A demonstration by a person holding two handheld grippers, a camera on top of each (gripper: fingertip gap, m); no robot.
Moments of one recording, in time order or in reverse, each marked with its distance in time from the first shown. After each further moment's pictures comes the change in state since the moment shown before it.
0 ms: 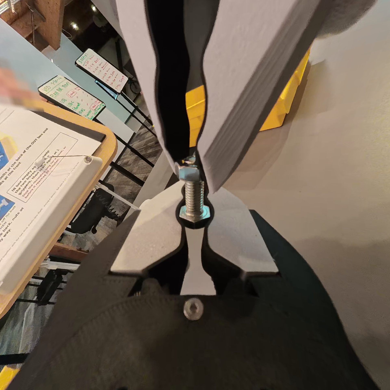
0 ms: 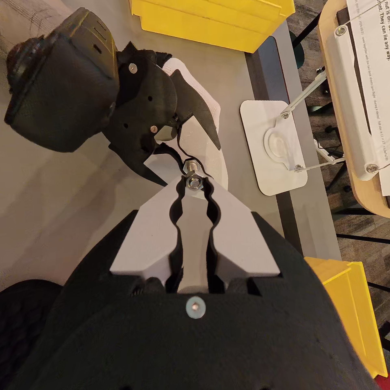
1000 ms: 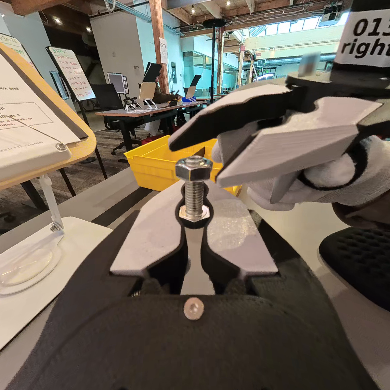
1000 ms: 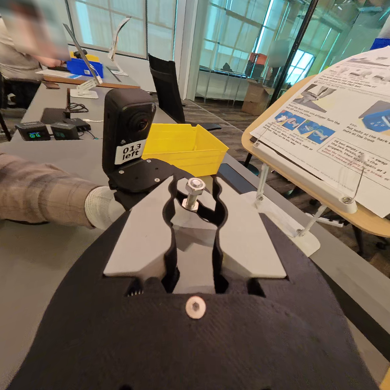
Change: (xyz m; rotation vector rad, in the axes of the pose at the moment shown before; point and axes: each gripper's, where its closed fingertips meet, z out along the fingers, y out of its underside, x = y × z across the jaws) left arm -0.028 -0.039 -0.026 0.338 0.200 -0.628; right arm 0.024 -0.073 -0.019 0.686 0.152 0.307
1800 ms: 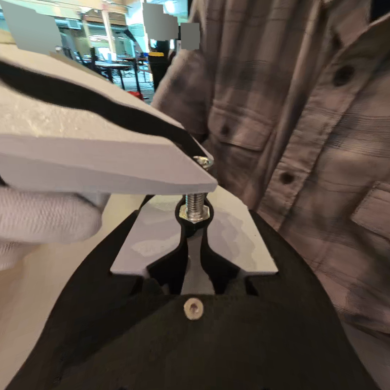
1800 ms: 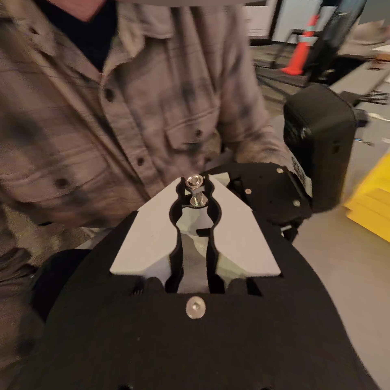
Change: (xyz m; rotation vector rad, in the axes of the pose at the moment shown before) left arm 0.186 -0.005 -0.074 -0.108 1.101 0.009; right arm -0.123 -0.011 -0.094 -0.085 -1.360 -0.123
